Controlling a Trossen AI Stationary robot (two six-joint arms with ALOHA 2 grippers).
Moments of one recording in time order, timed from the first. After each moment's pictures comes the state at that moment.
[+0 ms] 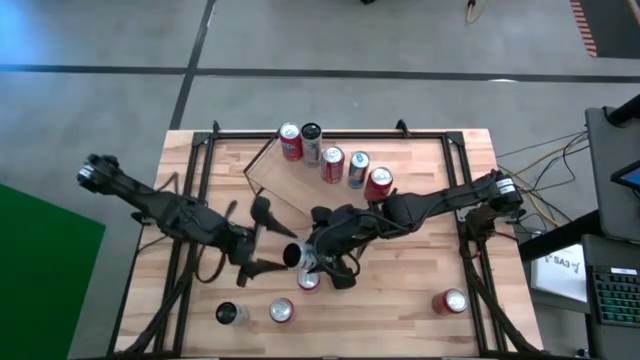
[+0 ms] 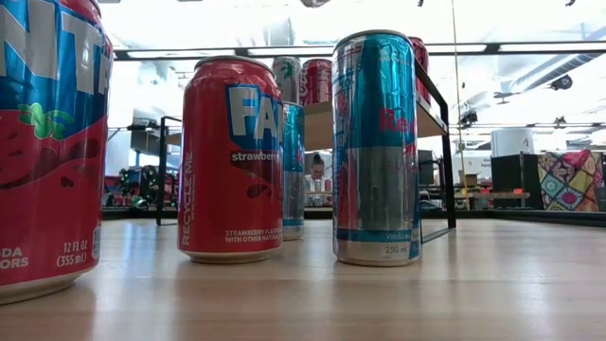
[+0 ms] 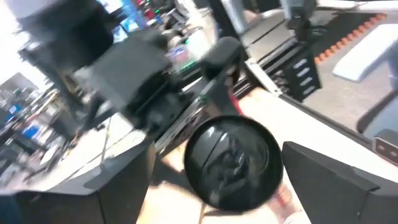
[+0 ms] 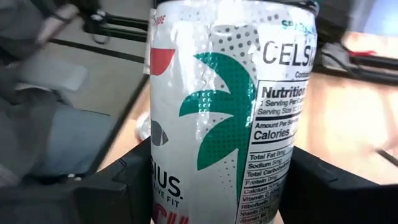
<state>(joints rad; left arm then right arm) -0.46 1.15 1.09 -0.16 -0.26 0.48 0.24 1.79 1.74 -0.51 -0.12 0.00</state>
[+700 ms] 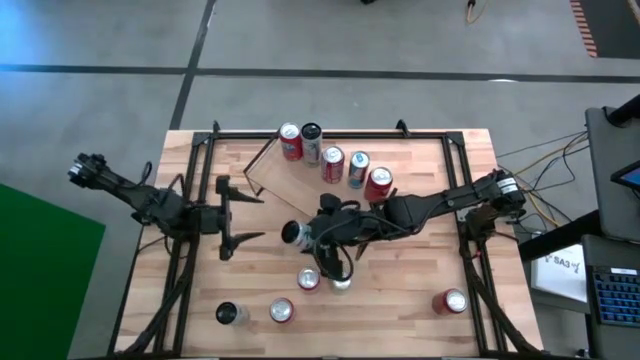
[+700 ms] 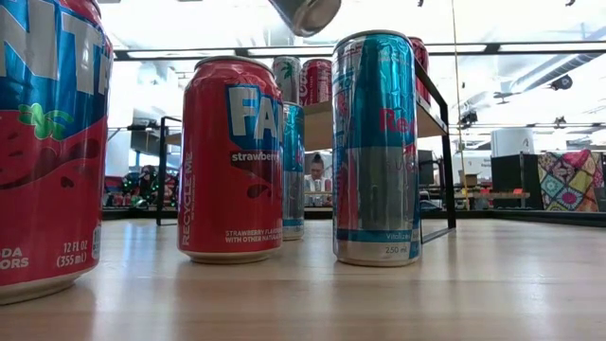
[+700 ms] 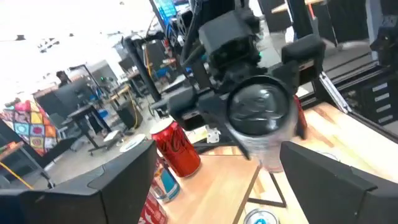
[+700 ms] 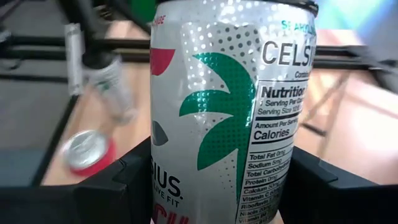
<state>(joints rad) -0.46 0.74 0.69 0.06 -0.49 0.43 0.24 1.77 1.68 -0.45 0.18 0.11</state>
